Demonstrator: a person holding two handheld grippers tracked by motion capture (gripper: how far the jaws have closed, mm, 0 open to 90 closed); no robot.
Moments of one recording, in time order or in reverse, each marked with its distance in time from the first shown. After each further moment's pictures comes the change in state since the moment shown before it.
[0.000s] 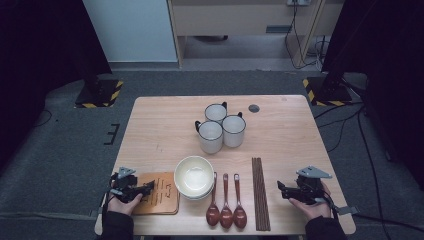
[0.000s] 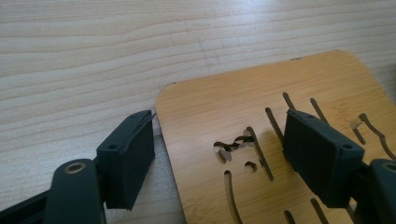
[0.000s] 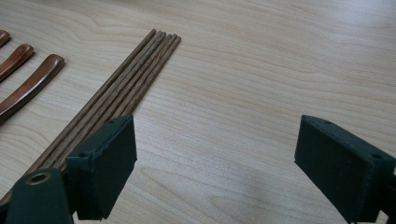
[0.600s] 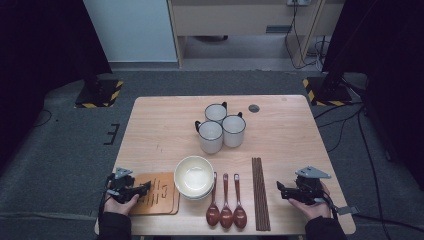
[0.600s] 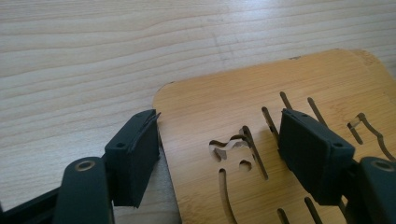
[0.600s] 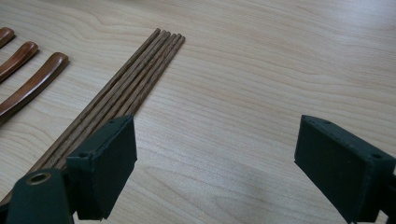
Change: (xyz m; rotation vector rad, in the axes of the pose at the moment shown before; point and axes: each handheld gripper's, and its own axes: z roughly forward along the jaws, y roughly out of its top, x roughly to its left) left arm 0.007 -0.001 -0.007 0.014 0.022 0.008; right arm 0.002 0.000 0.000 -0.001 0.008 -0.015
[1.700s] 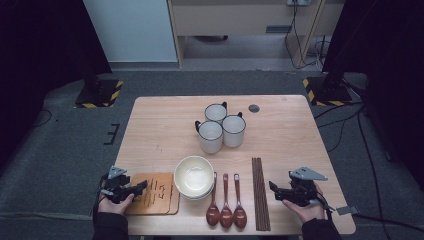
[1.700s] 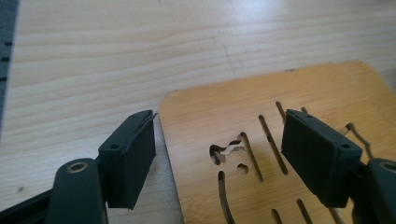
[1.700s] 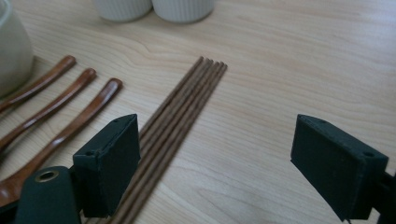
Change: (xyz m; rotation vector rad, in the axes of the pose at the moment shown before) left arm 0.009 0.001 -0.013 -0.049 -0.004 -0.008; right arm 0.022 0.008 -0.006 -0.072 0.083 0.000
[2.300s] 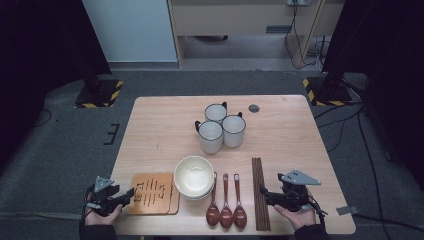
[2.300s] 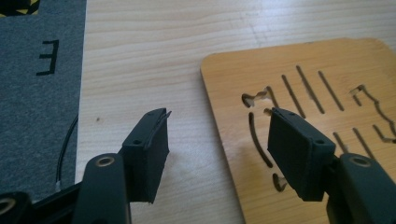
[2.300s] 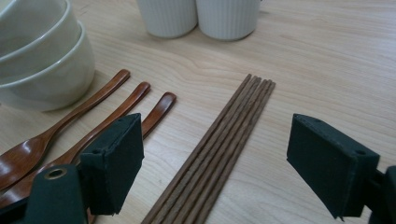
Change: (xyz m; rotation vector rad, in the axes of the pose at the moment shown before) left arm 0.009 -0.025 -0.032 0.001 0.075 -0.007; right arm 0.035 0.009 -0.009 -0.041 0.075 -0.016
